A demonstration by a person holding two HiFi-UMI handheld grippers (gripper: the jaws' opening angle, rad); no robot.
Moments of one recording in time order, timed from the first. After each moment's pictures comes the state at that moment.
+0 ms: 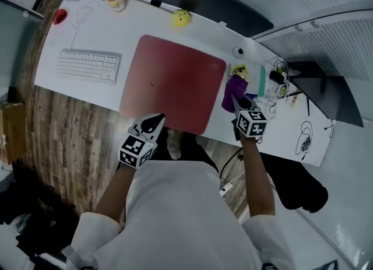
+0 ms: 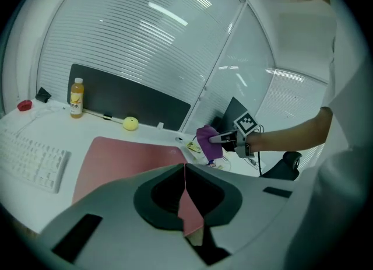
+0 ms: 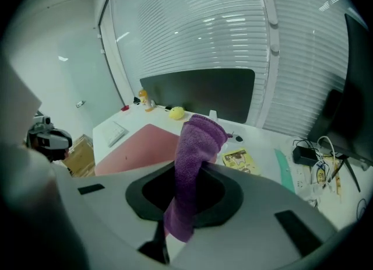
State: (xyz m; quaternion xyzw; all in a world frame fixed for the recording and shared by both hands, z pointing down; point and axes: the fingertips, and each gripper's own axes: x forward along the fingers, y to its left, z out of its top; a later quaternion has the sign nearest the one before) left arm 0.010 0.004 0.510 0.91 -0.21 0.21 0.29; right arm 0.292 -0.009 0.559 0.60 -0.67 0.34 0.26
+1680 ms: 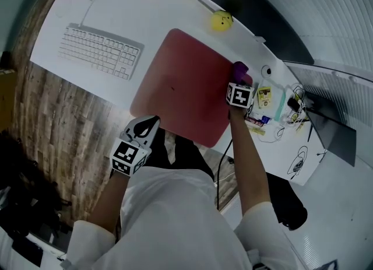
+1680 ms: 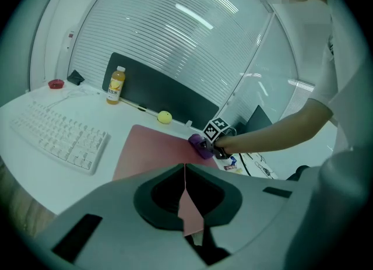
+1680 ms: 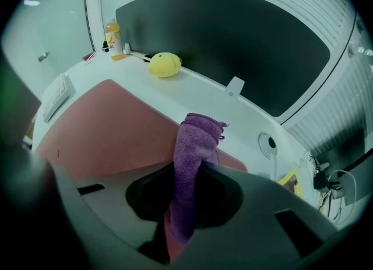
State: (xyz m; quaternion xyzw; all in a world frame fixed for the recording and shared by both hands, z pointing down) left arm -0.080 -0.042 0.559 0.87 -0.29 0.20 0.35; right arm 0.256 -0.145 0.705 0.61 -0.54 0.34 0.46
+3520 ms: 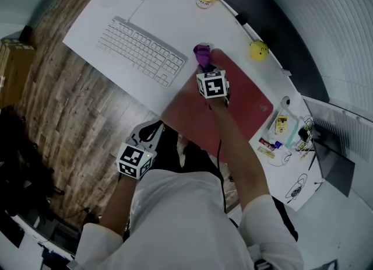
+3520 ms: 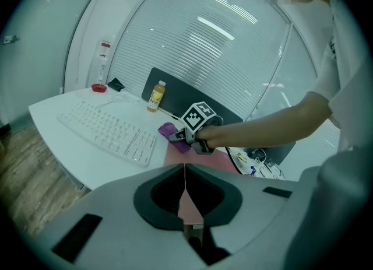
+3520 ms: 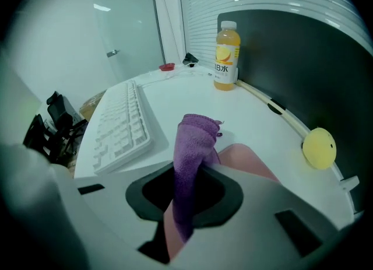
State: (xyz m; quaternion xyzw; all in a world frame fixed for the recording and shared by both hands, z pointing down) left arm -0.192 -0.053 0.565 0.82 -0.40 0.17 0.37; right arm -0.068 -0.263 0.708 0.41 -0.76 0.27 0.43
